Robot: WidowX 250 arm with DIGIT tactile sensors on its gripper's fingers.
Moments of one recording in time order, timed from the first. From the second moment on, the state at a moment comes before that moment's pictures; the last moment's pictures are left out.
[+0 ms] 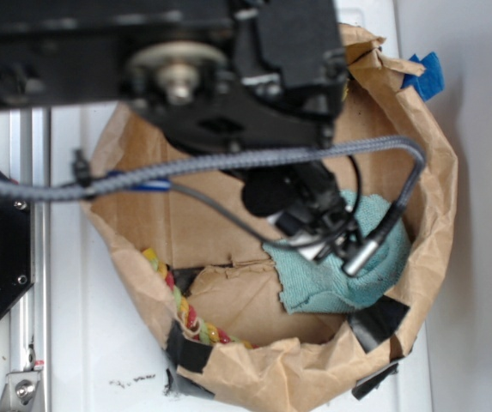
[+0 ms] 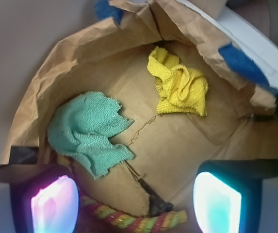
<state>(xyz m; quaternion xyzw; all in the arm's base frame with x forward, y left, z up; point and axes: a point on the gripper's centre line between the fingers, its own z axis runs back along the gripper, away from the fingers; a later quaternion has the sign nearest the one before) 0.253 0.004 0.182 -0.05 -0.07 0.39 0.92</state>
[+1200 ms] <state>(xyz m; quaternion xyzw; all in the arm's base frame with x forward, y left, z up) 0.263 0.008 0.105 0.02 -0.07 0.55 0.83</state>
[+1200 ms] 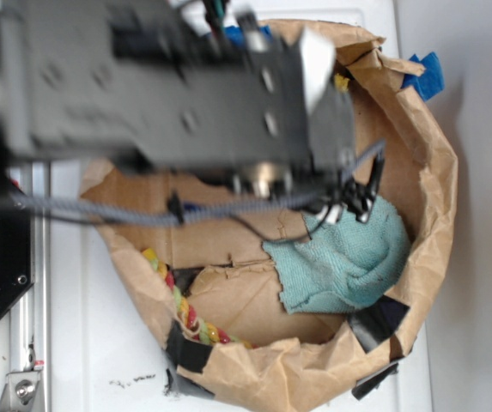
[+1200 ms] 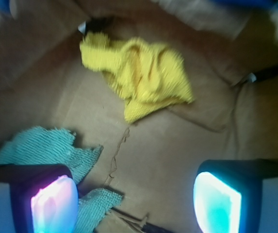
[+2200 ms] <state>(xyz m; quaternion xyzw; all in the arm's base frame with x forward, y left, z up) 0.264 0.046 0.067 0.09 -0.14 0.54 0.82</state>
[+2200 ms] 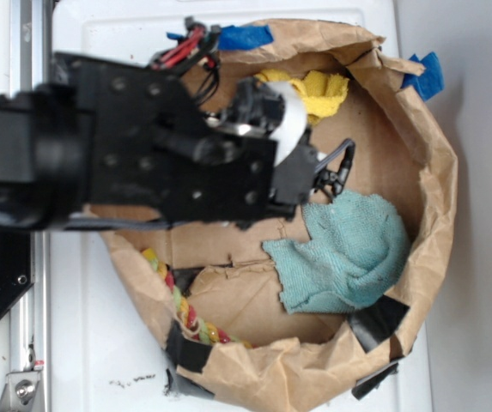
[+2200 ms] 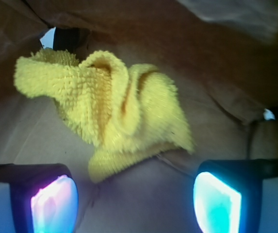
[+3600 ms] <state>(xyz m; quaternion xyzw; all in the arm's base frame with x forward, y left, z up) 0.278 0.071 0.049 0.10 -0.14 0.52 0.84</state>
